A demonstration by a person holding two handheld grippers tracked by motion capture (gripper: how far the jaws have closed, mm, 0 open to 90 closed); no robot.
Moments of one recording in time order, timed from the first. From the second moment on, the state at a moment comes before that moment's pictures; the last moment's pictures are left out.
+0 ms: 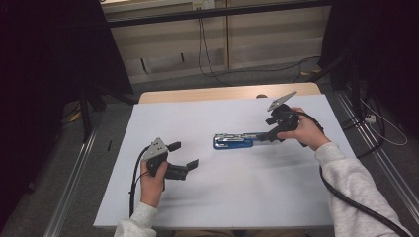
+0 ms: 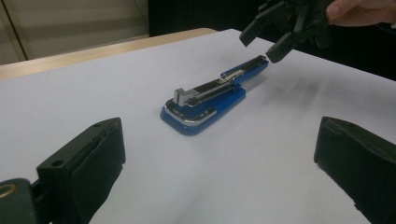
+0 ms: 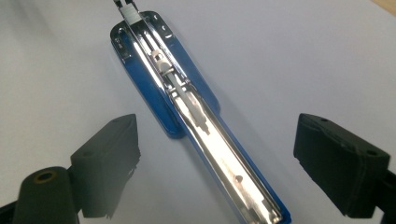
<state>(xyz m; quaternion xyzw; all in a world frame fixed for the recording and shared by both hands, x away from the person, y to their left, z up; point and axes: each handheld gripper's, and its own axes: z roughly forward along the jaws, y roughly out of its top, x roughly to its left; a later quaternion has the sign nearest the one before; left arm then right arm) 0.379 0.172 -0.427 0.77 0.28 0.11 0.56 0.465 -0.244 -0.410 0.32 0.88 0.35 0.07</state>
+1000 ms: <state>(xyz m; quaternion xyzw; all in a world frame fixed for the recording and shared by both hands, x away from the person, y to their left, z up) 0.409 0.136 -0.429 0.78 0.28 0.11 0.54 0.430 -0.284 -0.424 0.38 0.84 0.36 0.11</state>
